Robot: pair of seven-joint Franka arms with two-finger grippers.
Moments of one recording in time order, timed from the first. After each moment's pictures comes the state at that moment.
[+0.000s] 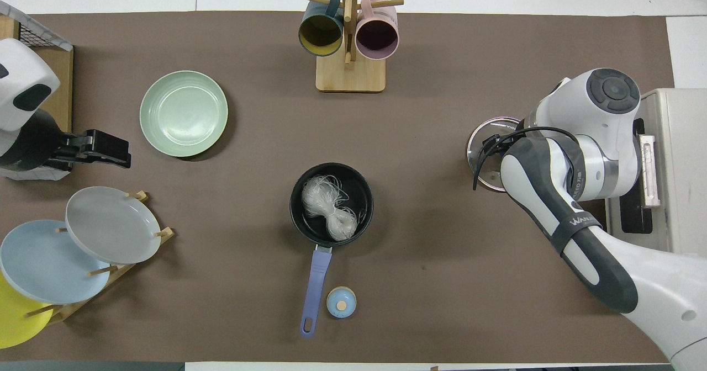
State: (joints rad) left arm -0.10 -0.04 -0.06 -1.64 -0.04 1.54 -0.11; right arm 0.16 0.31 -0.07 -1.96 0.03 2.22 -0.02
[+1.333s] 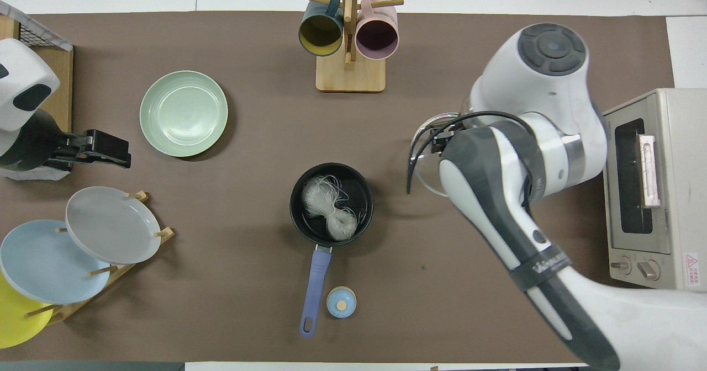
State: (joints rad) left arm -0.10 -0.04 -0.06 -1.64 -0.04 1.54 -0.11; right arm 0.32 0.28 0.06 -1.64 0.03 1.82 0.30
